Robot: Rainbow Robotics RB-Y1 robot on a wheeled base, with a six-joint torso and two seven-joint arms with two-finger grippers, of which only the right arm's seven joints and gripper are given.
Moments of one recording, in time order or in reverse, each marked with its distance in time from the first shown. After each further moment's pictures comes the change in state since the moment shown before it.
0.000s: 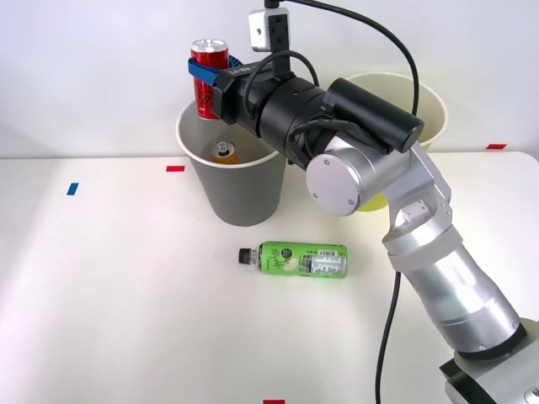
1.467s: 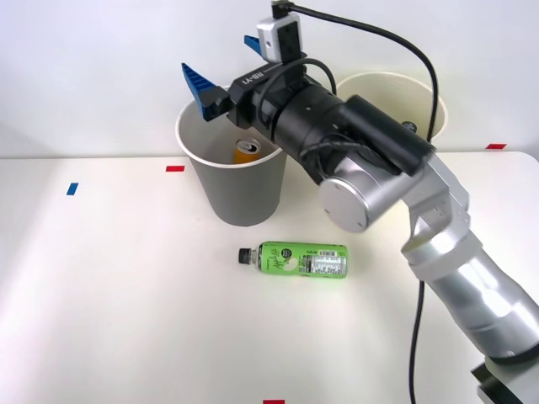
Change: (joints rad) arm 0.071 -0.138 0.074 -0.098 0.080 -0.148 0.033
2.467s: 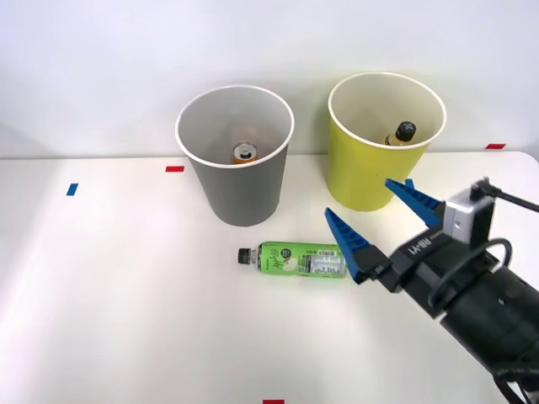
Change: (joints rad) arm 0.974 -0.391 -0.179 -0.650 0.020 -0.140 -0.094
